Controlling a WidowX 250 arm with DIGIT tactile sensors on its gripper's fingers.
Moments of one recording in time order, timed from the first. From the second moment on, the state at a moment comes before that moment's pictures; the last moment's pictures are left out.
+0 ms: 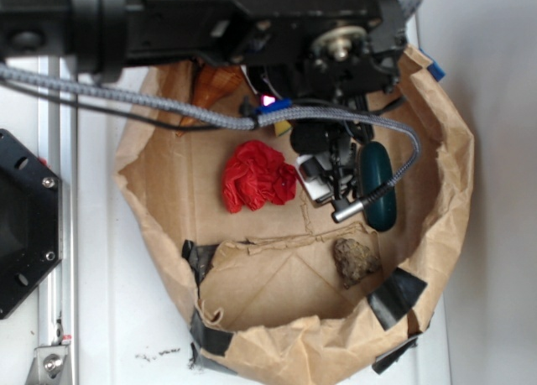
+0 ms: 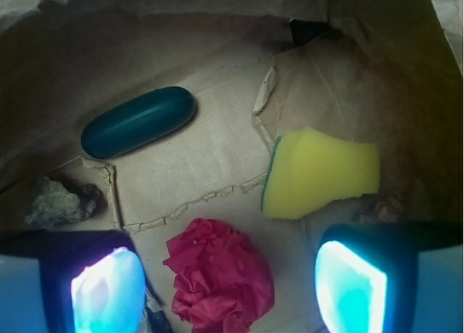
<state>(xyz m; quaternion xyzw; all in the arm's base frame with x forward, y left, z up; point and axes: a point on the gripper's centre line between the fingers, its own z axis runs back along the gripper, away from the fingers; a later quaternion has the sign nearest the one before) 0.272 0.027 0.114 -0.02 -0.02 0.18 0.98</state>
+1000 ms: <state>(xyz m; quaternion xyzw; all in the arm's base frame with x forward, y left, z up) 0.255 0.049 0.092 0.01 0.01 0.27 0.96</state>
